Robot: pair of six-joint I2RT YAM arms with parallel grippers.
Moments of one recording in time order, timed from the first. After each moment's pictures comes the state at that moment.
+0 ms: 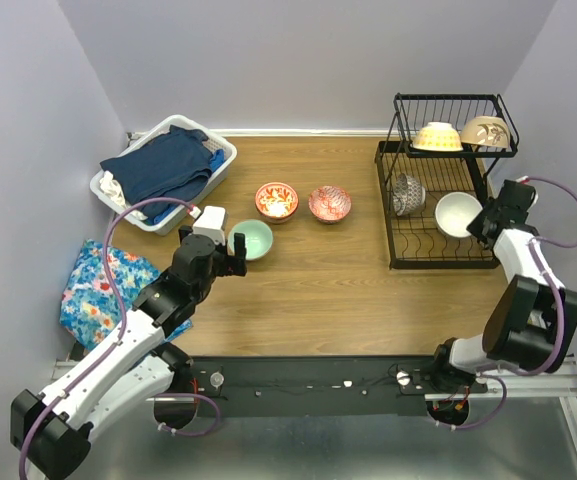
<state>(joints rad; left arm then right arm) -0.60 0.74 0.58 -0.26 -0.32 -0.24 -0.36 1.43 0.90 -0.25 0.06 0.35</state>
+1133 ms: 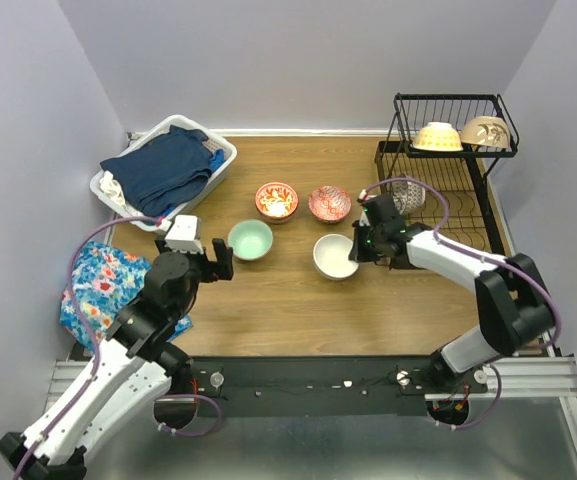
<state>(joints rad) -0.60 0.52 0.58 -0.36 -0.37 -0.28 0.47 1.50 0.86 -0.29 -0.05 0.36</state>
